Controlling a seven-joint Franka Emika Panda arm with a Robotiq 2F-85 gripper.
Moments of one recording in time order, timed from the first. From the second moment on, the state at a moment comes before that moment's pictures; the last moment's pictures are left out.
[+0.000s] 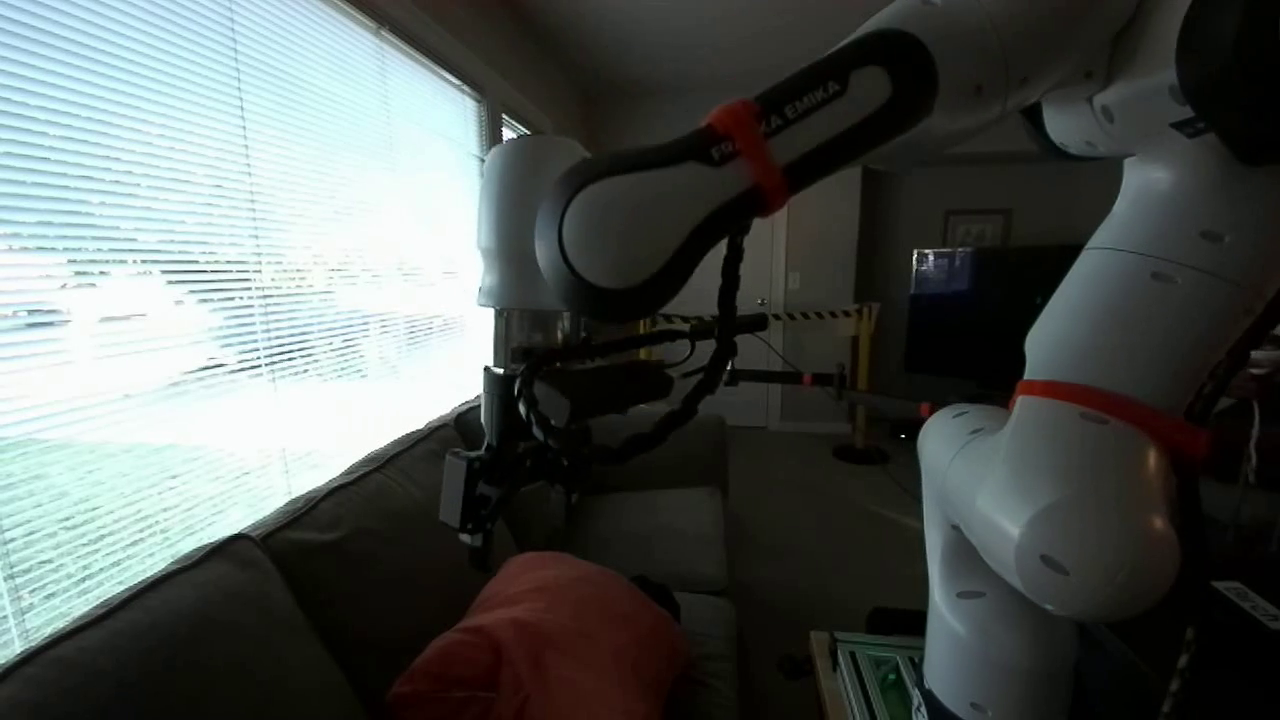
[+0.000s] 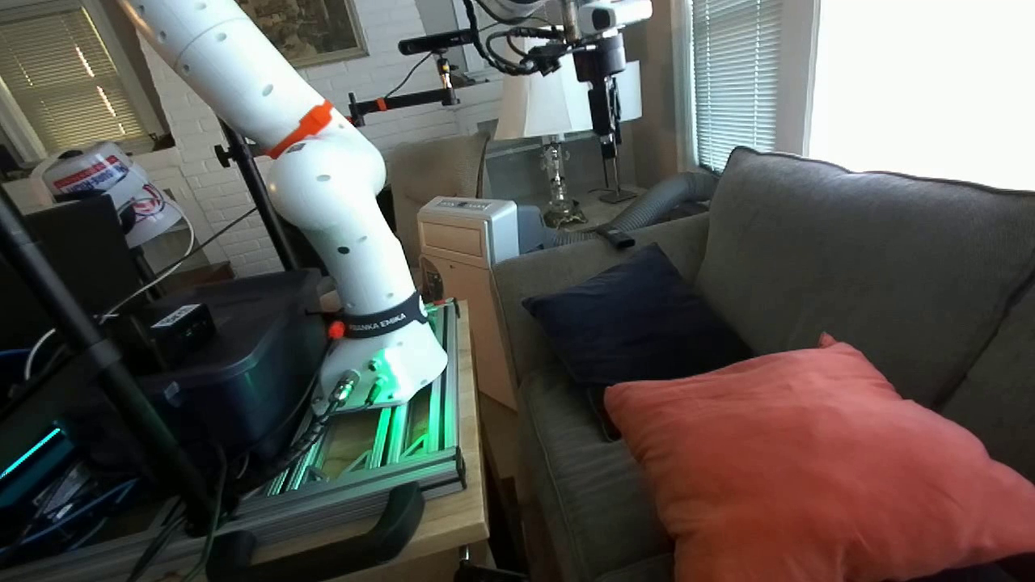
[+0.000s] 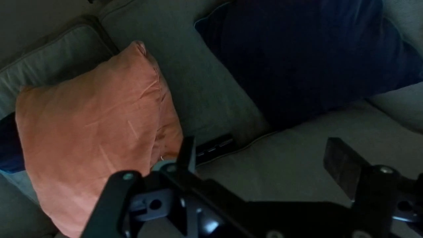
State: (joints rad) arm -0.05 -0.45 0.14 -2.53 0.09 2.16 0.48
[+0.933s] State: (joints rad) arm -0.06 -0.45 0.02 -2.70 0.16 2.39 0.32
